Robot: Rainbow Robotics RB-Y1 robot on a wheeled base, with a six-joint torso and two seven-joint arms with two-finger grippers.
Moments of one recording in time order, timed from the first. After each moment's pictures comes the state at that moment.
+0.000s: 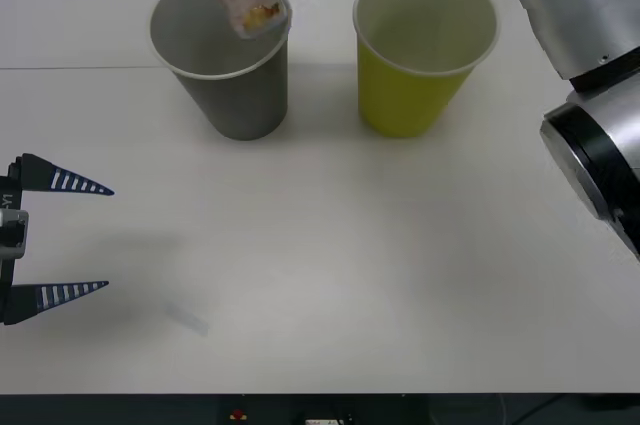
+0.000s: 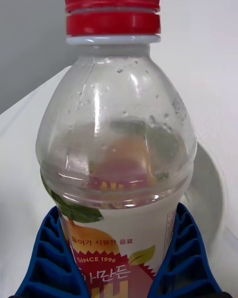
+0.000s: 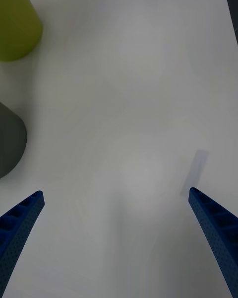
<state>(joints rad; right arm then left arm) -1.40 -0.30 0.36 -1.09 2.04 -1.19 -1.32 0.26 1.13 0.26 -2.01 -1.31 -1.13 -0.09</state>
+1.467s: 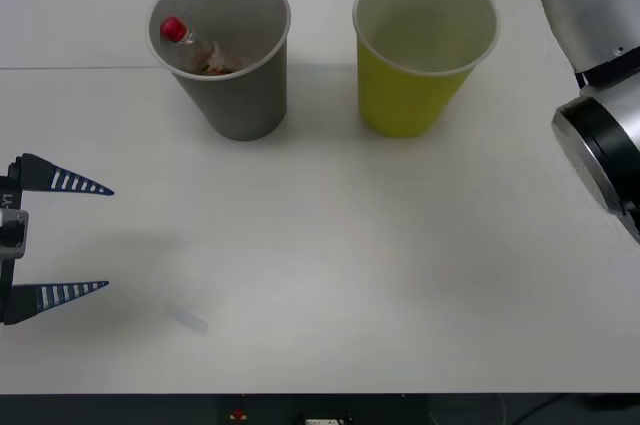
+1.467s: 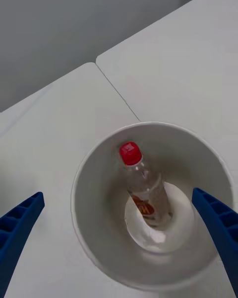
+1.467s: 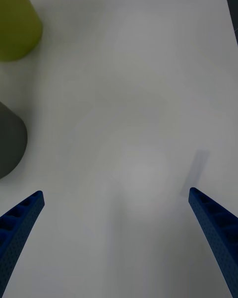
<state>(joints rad) -1.40 -0.34 0.32 -1.10 1.93 -1.26 -1.17 0.26 1.13 0.26 -2.01 -1.31 -1.13 -0.09</state>
